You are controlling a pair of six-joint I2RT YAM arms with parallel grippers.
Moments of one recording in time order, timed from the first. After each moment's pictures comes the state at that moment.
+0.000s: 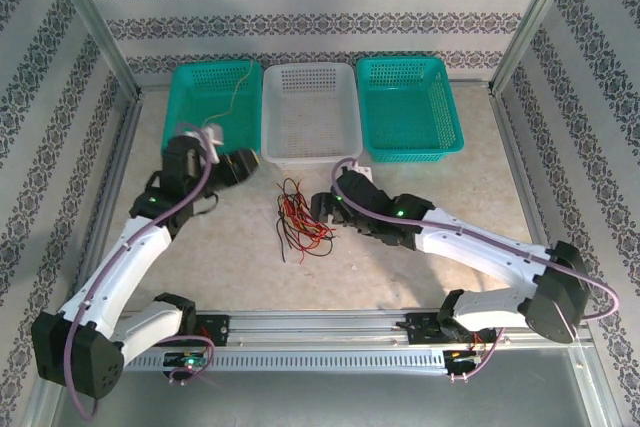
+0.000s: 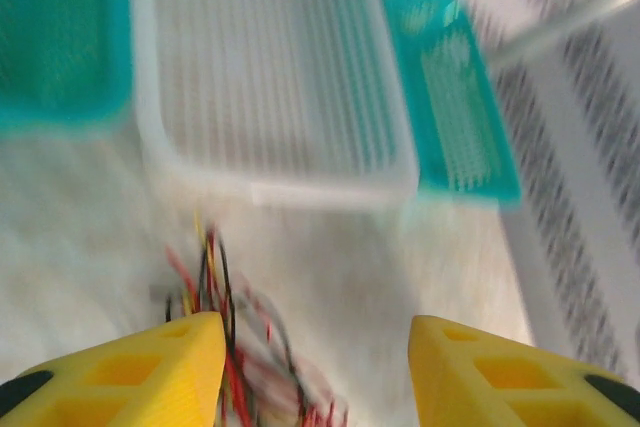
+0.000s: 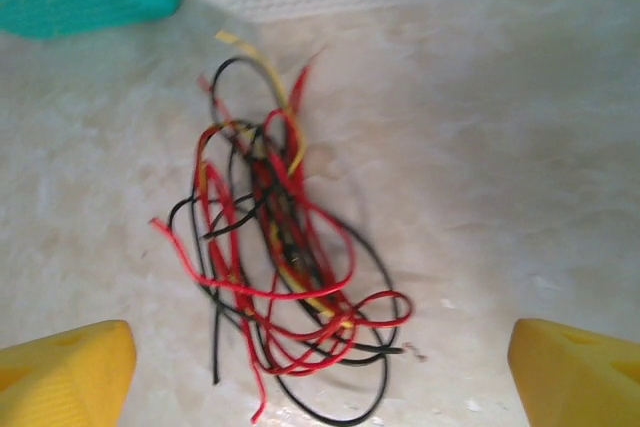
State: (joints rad) left arm -0.28 1.03 0.83 -0.35 0.34 -0.66; right arm 0.95 1.29 0.99 -0.55 0.22 0.83
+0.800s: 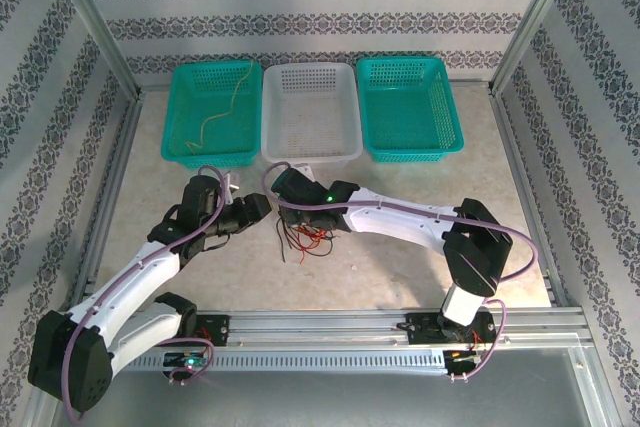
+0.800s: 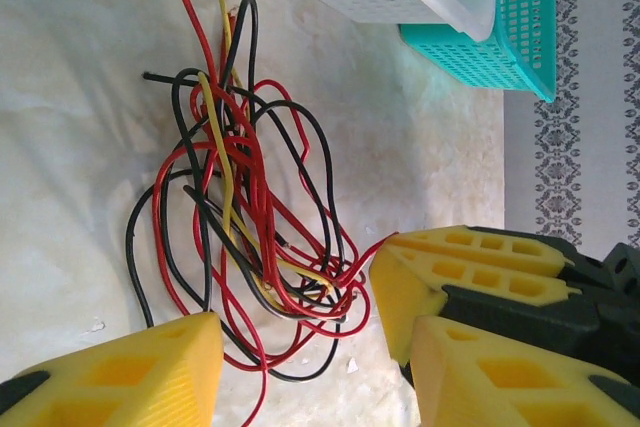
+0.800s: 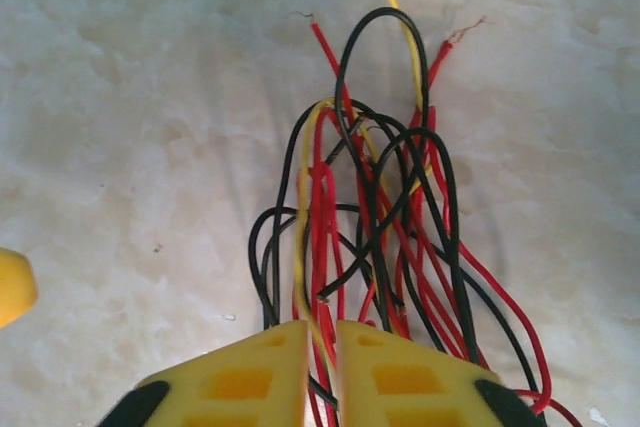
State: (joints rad) left arm -0.35 0.95 0.53 -0.21 0.43 -0.88; right arm 1.02 1.73 1.29 -0.57 0.23 0.71
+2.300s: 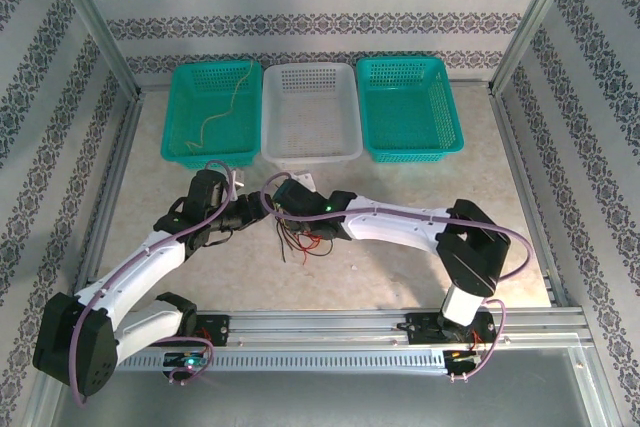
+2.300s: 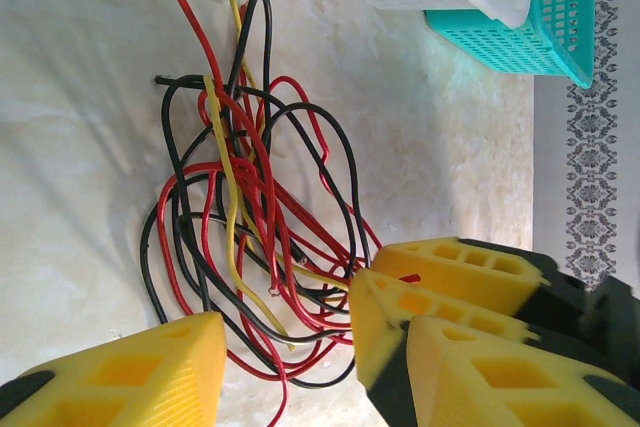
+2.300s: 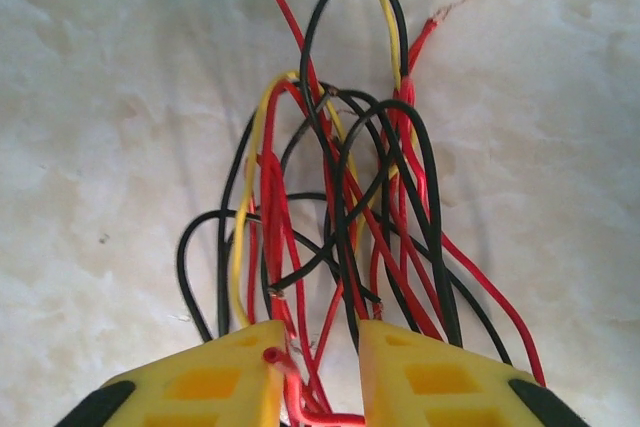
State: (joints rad) left arm -0.34 1.04 0.57 -0.23 0.43 -0.83; right arm 1.03 1.74 1.21 -0.49 0.28 0.67
